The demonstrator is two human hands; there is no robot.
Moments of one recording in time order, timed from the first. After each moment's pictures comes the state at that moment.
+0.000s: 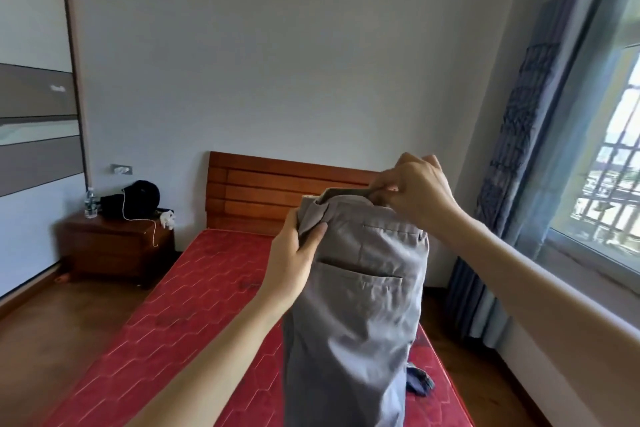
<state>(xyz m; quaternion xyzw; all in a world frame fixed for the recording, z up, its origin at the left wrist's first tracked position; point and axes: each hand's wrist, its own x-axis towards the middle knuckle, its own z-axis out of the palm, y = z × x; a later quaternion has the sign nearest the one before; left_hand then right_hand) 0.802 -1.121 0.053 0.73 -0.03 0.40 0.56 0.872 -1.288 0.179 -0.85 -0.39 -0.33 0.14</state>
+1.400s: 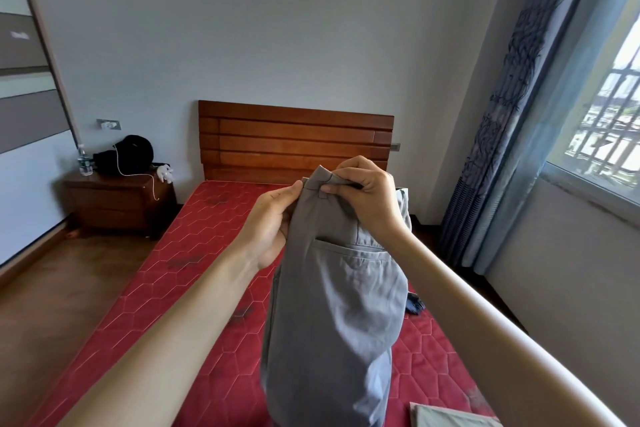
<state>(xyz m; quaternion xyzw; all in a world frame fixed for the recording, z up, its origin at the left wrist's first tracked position) 0.779 -1.114 0.019 0.57 -0.02 0.13 0.81 0.858 -1.263 0.047 -0.72 -0.39 -0.21 0.53</state>
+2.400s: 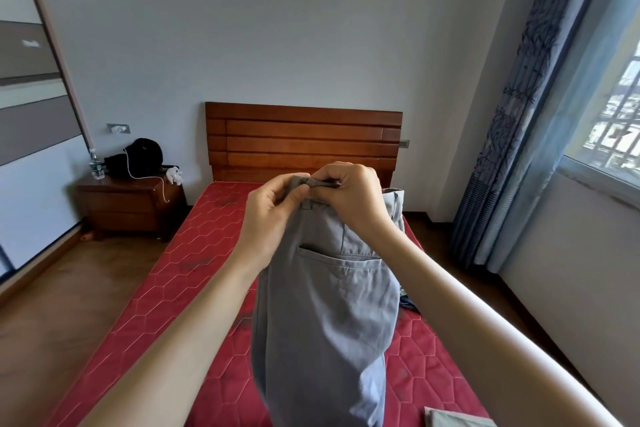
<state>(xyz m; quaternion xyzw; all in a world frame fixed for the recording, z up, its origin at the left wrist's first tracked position) 0.790 -1.099 0.013 0.68 -0.08 0.34 0.64 0.856 -1.231 0.056 -0.77 -0.38 -0.21 0.46</state>
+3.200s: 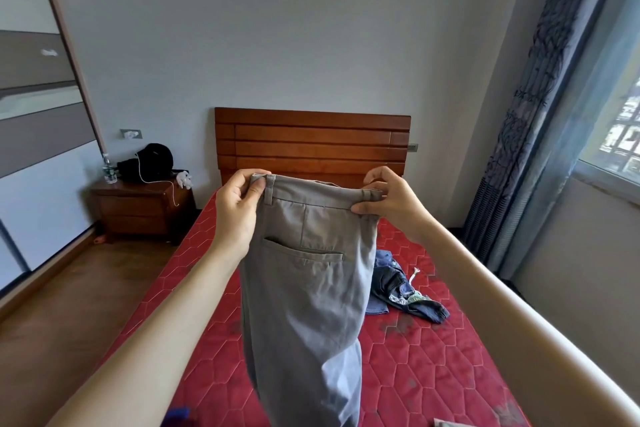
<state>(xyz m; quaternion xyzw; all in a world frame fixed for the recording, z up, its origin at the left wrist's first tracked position) 0.811 -1.043 0.003 0.66 0.02 0.44 0.61 0.935 -1.280 0.028 -0.77 -0.33 0.03 0.55</state>
